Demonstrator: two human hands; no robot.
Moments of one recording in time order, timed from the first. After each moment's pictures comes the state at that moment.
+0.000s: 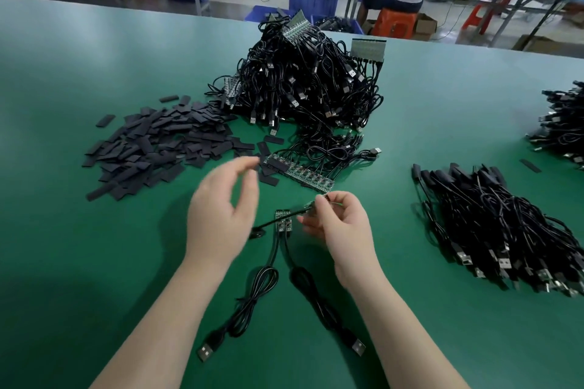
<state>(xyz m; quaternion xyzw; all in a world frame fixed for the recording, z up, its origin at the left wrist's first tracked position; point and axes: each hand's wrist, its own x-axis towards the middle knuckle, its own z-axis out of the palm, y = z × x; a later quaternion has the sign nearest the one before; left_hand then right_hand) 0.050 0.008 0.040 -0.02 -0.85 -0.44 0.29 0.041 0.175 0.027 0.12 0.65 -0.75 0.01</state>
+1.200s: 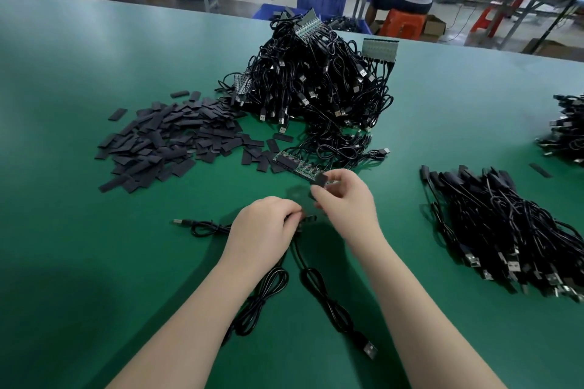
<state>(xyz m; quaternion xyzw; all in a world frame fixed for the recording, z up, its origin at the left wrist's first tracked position) 0.048 0.030 0.012 -0.08 -0.94 -0.30 0.13 0.012 0.175 0.038 0.03 0.83 -0.55 -0.01</state>
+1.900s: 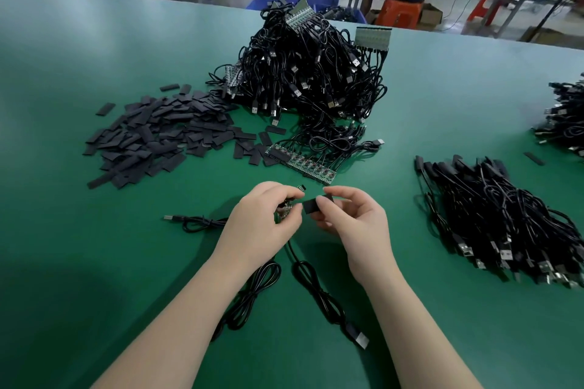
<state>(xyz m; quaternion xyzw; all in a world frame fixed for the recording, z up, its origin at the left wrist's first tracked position) 0.052 0.033 0.016 -0.10 -0.89 -0.42 0.13 0.050 0.195 0.025 0.06 0.66 -0.75 0.00</state>
